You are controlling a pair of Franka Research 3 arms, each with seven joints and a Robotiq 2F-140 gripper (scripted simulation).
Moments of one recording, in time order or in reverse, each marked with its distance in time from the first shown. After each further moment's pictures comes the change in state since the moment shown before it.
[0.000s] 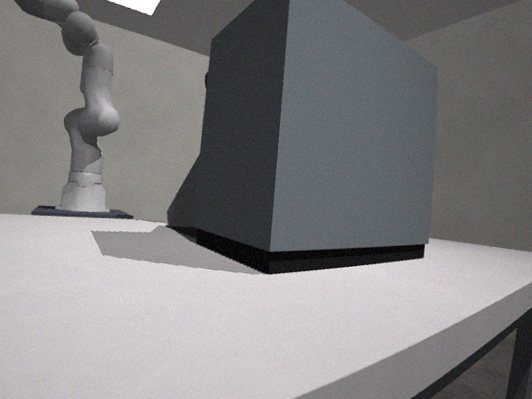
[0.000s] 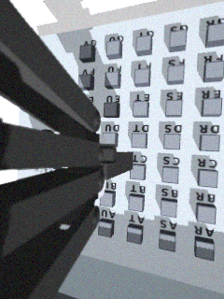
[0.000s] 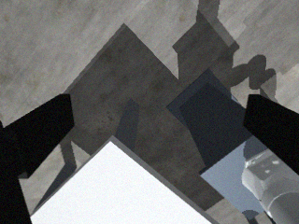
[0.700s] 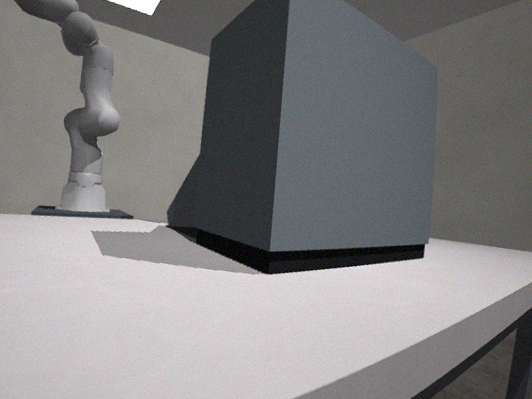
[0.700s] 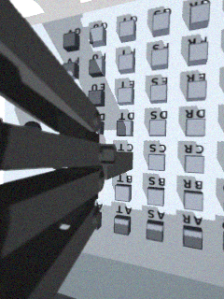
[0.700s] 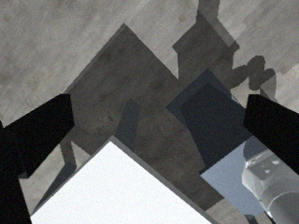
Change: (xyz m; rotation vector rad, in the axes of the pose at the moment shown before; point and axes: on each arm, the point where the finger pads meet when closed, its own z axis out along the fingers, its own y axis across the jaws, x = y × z) left arm 0.013 0.013 0.011 0.007 0.000 0.022; right arm 0.000 0.000 0.000 0.000 0.000 0.000
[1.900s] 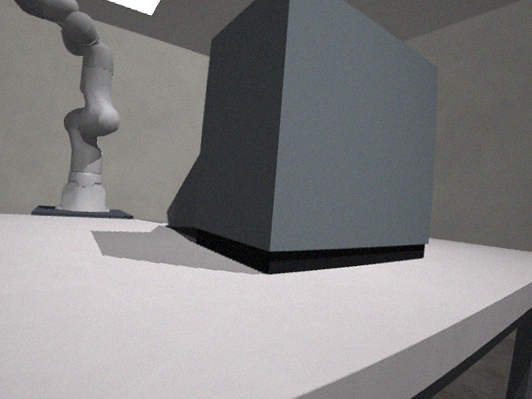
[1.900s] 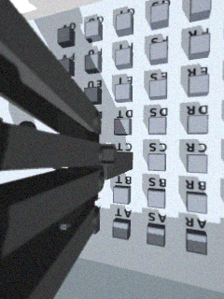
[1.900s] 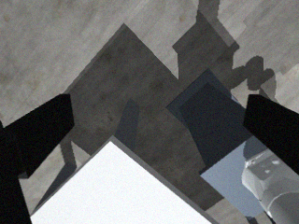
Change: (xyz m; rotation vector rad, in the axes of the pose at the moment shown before) left arm -0.001 0.000 0.010 -0.001 -0.004 0.013; right arm 0.000 0.000 0.000 0.000 0.000 0.000
